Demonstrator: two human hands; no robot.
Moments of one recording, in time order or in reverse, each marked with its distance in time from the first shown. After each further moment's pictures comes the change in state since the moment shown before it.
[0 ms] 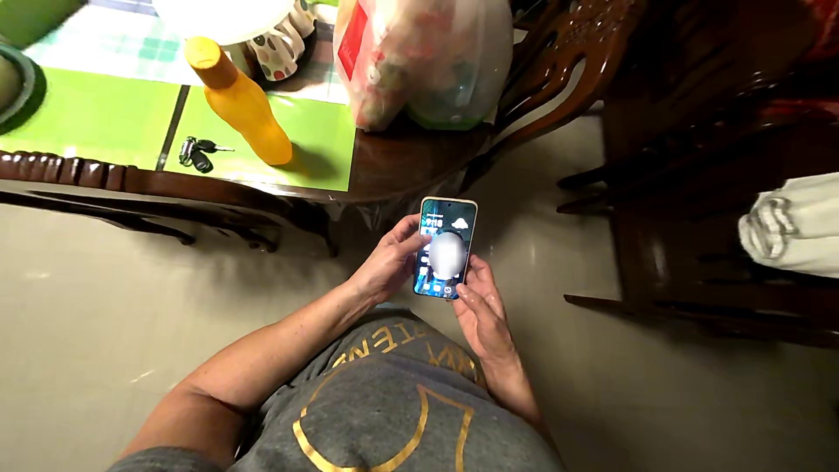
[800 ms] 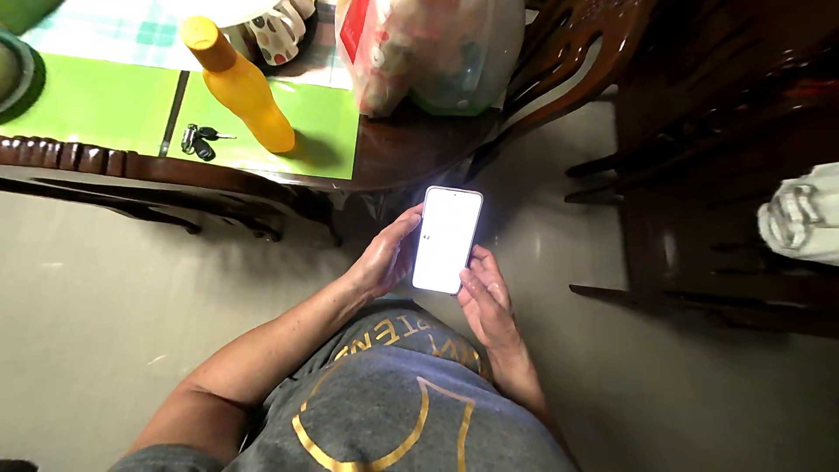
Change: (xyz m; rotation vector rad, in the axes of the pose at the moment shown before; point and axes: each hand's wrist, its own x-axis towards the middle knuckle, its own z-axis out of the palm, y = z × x) left_hand -0.014 0.004 -0.006 0.015 -0.024 -0.051; right_hand -0.002 -0.002 0.006 -0.145 0.025 0.042
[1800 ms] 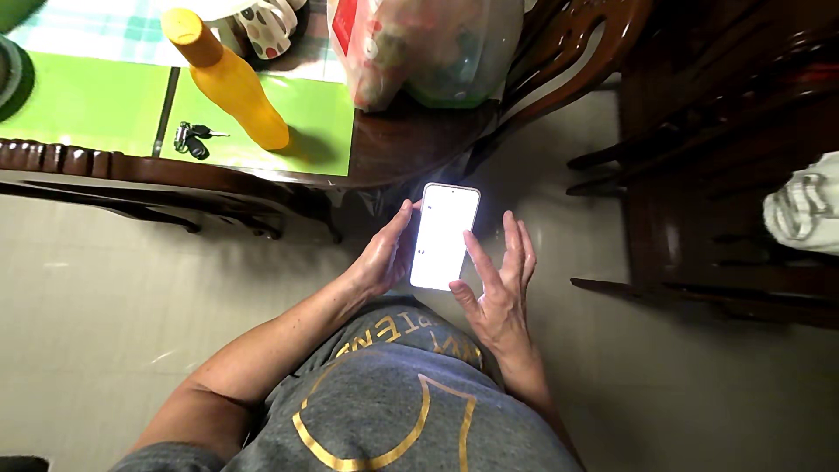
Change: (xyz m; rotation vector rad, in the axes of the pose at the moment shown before) left_hand 0.005 -0.004 0.003 -0.023 -0.018 -0.030; right_hand -0.003 -0.019 -0.007 -1.302 0.172 -0.539
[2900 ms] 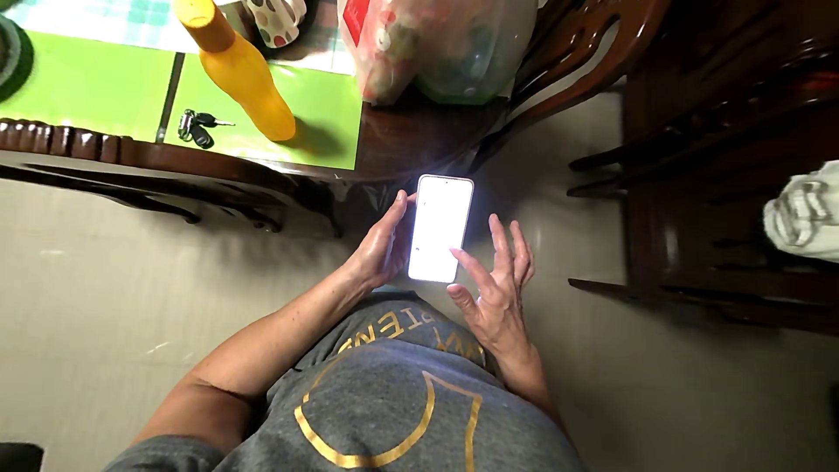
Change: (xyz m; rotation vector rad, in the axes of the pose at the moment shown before) left_hand -0.009 0.004 -0.015 -0.059 0.018 0.039; right_hand -0.007 -0.006 0.009 -0.028 -0.067 -0.061
